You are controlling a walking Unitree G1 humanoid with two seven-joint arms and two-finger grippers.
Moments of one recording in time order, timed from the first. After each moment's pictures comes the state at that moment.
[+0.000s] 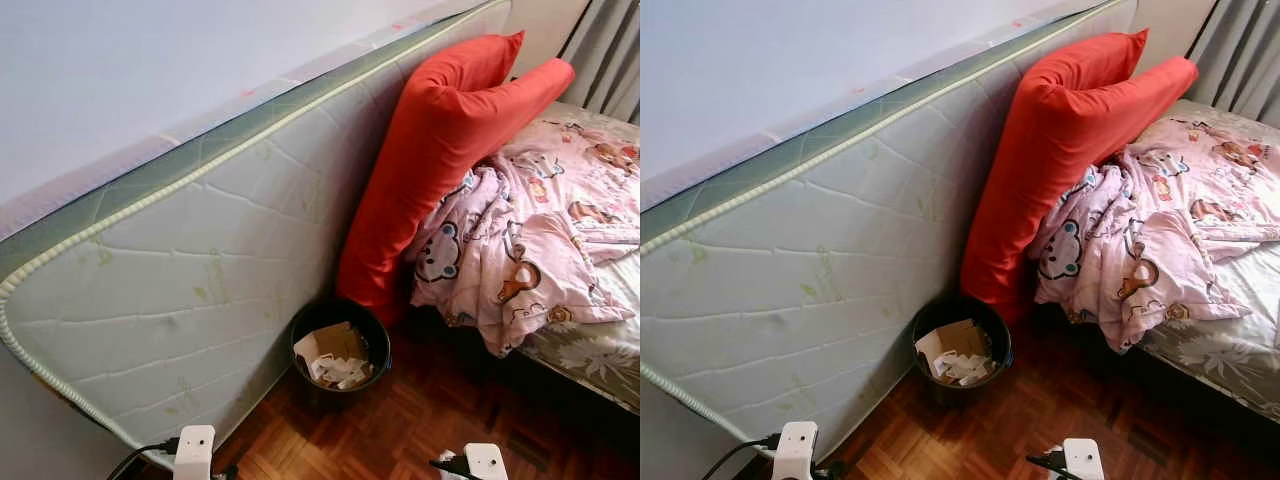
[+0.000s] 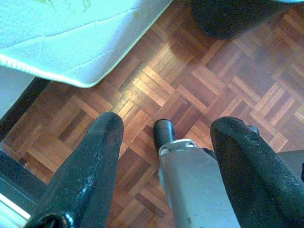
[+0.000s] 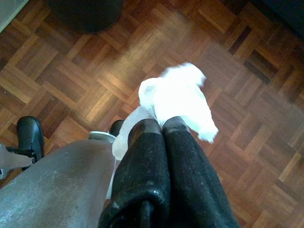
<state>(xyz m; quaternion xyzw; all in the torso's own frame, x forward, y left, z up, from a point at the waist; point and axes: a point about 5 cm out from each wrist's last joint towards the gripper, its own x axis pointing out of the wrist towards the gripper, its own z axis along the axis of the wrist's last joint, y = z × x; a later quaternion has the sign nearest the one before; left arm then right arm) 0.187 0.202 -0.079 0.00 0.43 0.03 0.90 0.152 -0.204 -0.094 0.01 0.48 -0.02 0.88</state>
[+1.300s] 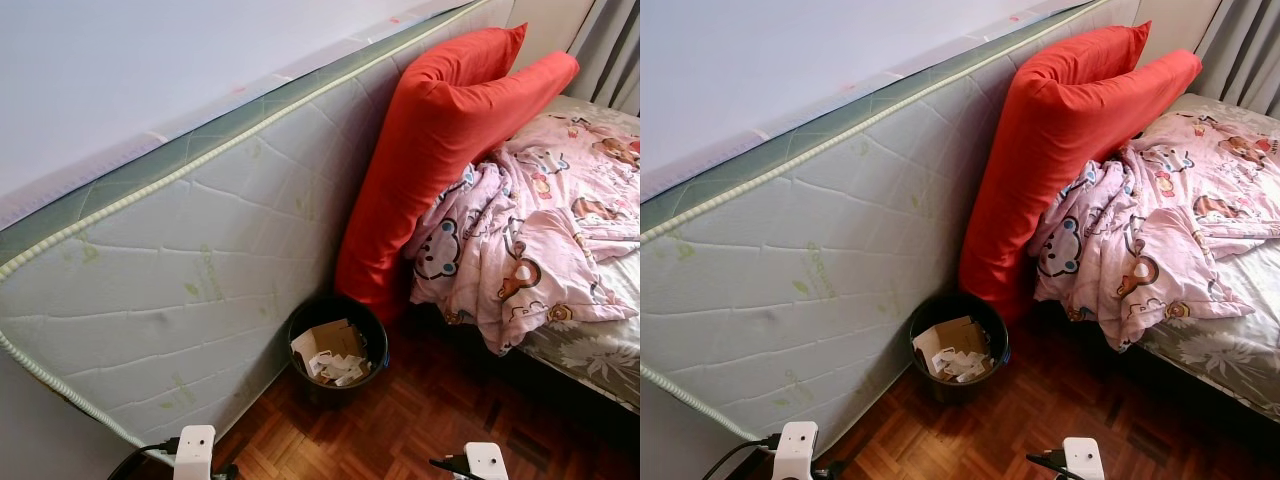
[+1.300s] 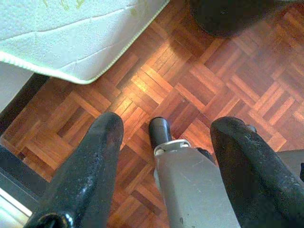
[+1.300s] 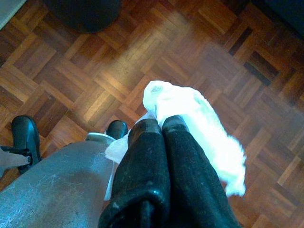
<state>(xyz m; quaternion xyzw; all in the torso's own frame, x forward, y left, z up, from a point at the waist) 0.187 0.202 -0.079 0.00 0.43 0.03 0.90 0.153 -0.204 -0.094 0.01 0.48 -0.02 0.88</state>
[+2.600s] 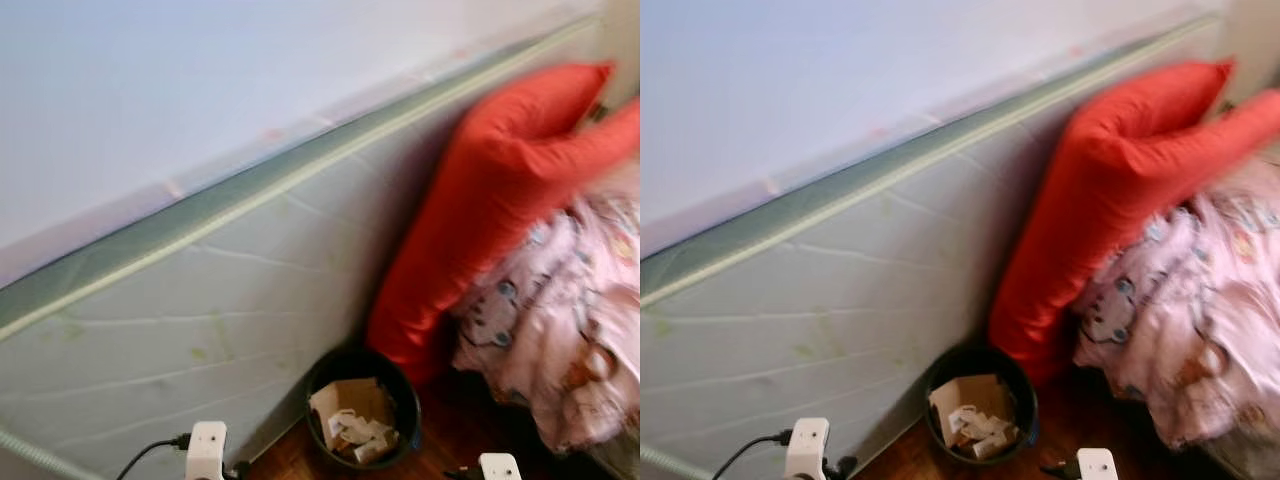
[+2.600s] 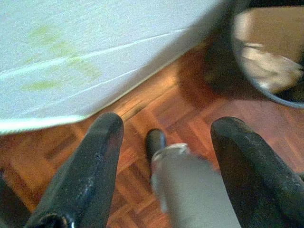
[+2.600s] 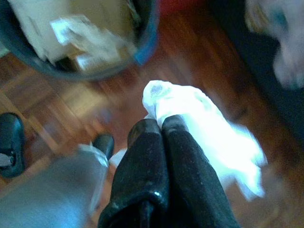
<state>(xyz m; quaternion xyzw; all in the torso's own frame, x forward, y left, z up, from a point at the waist) 0.191 0.199 -0.077 0.00 0.43 0.02 0.90 0.150 -0.213 -0.094 -0.01 0.49 -0.02 0.87</state>
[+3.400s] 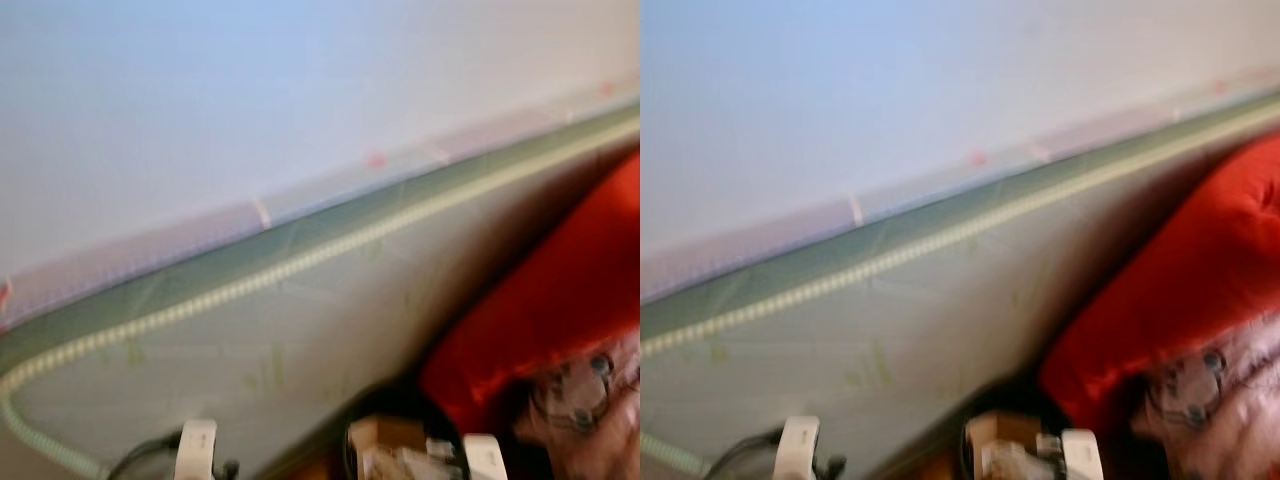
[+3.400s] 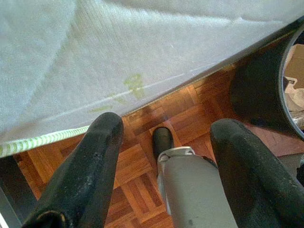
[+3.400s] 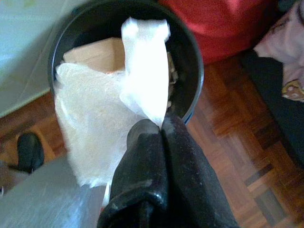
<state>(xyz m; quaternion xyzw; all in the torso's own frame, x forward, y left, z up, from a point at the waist) 0.188 0.201 -0.078 0.00 0.43 0.02 0.90 0.155 -0.205 -0.092 0.02 0.46 -0.04 0.88</state>
